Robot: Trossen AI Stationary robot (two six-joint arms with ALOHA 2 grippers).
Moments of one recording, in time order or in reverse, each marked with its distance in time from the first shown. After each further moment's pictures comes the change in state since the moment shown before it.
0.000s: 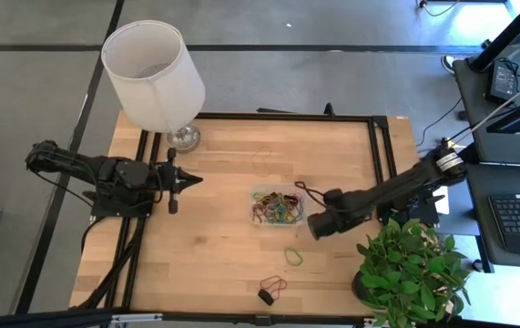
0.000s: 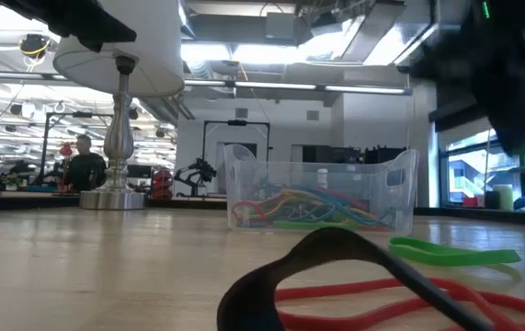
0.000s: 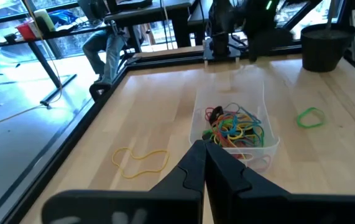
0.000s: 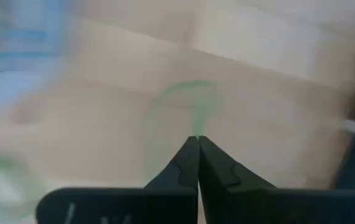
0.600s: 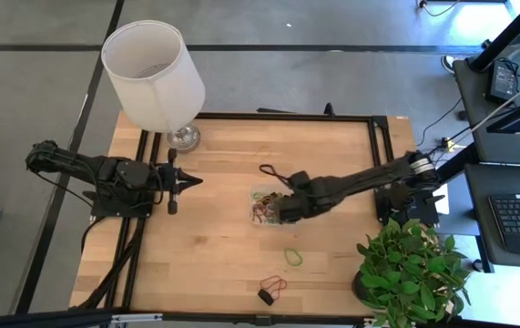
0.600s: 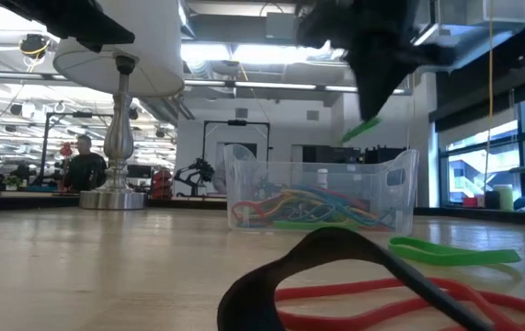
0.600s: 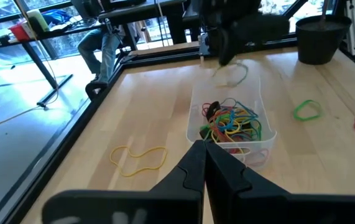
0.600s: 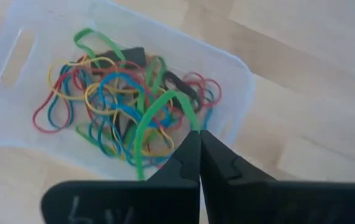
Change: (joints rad) left arm 0.000 -0.001 0.000 -0.017 0.017 0.019; right arm -0.148 0.241 0.441 -0.058 0.297 -0.311
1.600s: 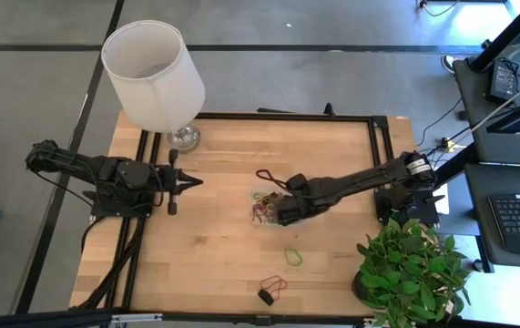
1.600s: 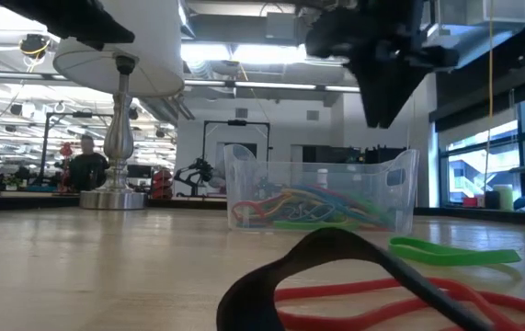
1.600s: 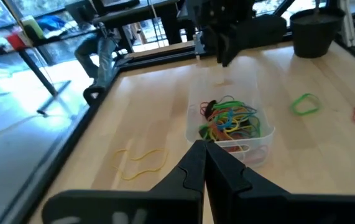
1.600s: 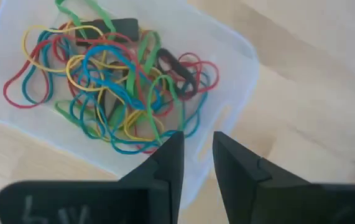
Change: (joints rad) left arm 0.000 0.007 0.001 0.003 0.015 0.050; right arm -0.011 0.025 -0.004 -0.023 -0.066 -0.085
